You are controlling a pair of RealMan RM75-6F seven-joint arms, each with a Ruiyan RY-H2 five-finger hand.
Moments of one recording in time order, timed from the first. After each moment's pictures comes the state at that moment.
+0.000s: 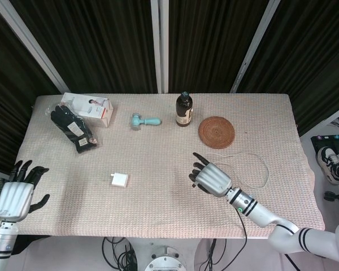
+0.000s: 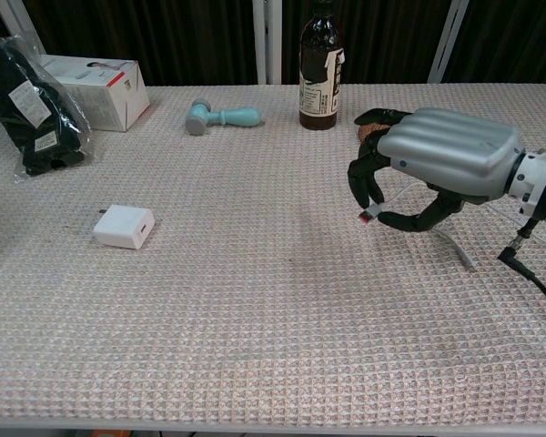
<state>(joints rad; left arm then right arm) -0.13 -1.16 -0.05 -1.63 1.56 1.45 0.20 0.70 -1.48 -0.01 -1.37 -1.70 1.09 -0.14</state>
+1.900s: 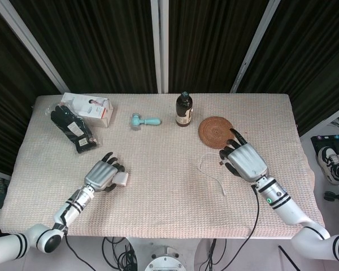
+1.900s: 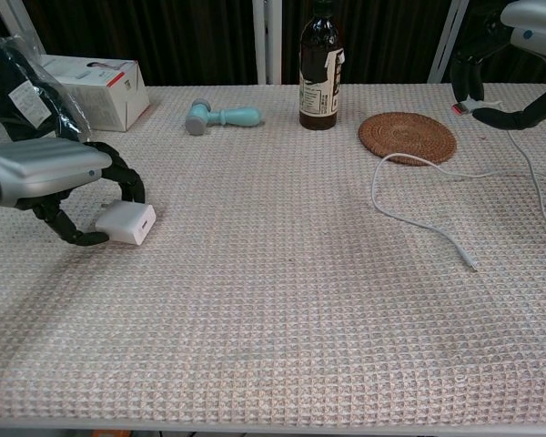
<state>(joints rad) -0.64 -1.47 -0.07 -1.46 1.31 0.88 0.32 0.60 -1.23 0.09 -1.57 -1.57 1.15 -0.20</state>
